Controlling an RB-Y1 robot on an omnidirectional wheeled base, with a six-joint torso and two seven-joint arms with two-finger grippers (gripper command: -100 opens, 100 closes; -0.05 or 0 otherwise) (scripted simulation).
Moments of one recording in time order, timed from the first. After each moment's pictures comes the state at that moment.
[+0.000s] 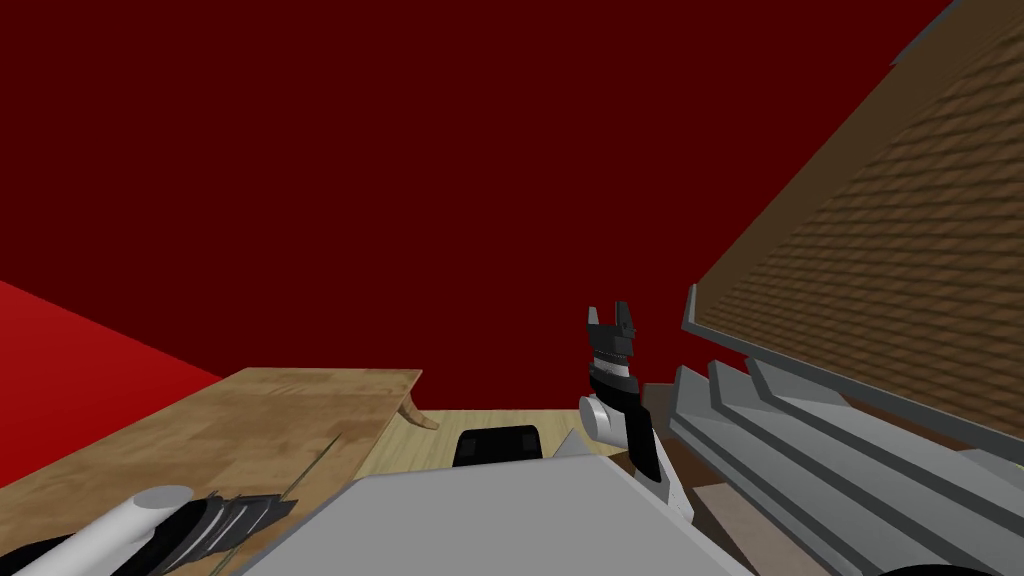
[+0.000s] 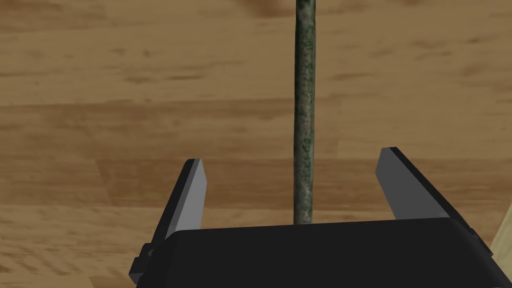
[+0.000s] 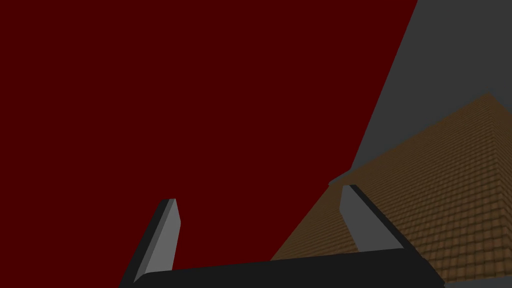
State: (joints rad) left arm 0.08 0.72 0.69 -0.58 0.80 0.99 0.32; right arm 0.47 0.03 -0.07 -2.29 -0.07 -0.54 0.00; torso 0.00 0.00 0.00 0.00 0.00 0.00
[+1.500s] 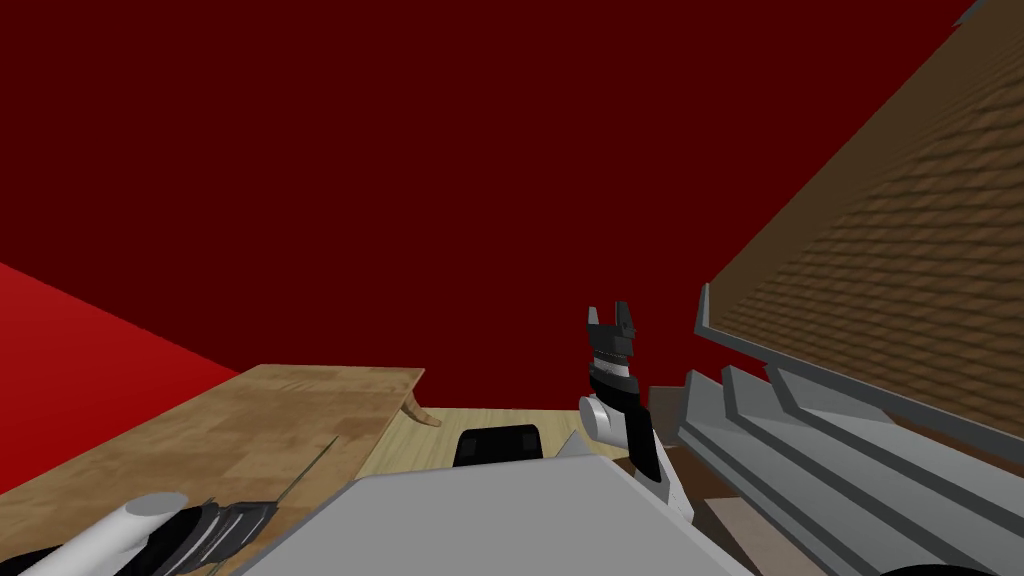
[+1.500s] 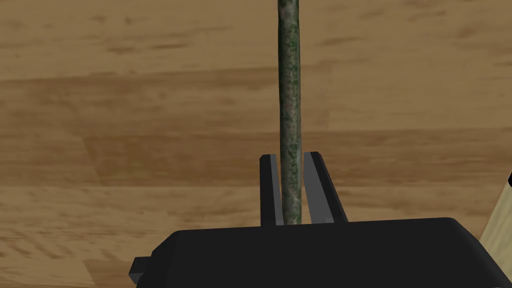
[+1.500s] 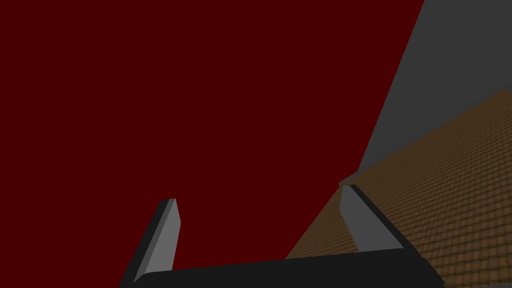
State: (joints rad) left arm 0.09 0.71 0.71 -0.56 0.80 1.00 0.27; right arm 0.47 0.03 -0.07 -2.29 -0.07 -0.54 0.00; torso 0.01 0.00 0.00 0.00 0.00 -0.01
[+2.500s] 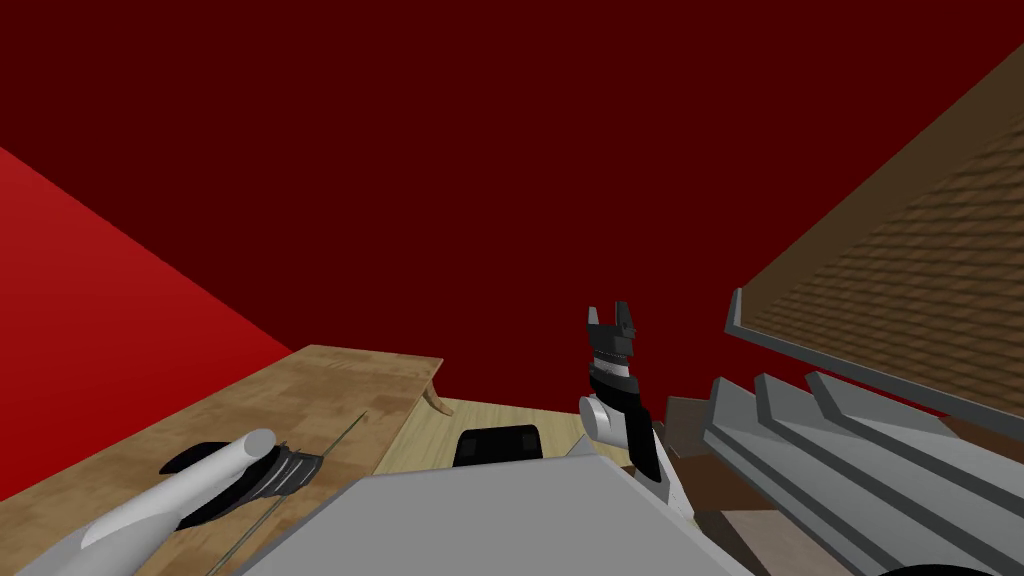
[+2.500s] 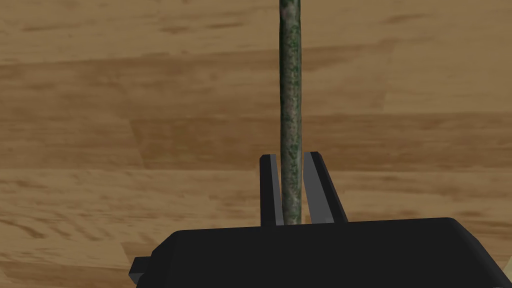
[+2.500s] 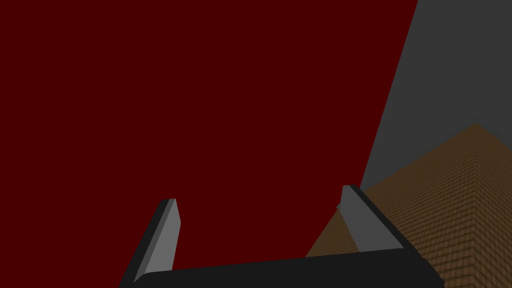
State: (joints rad) left arm 0.09 0.69 0.46 -0.84 0.76 1.04 0.57; right arm 0.47 0.03 -0.07 -2.29 -0.07 -0.54 0.00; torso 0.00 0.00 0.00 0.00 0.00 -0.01
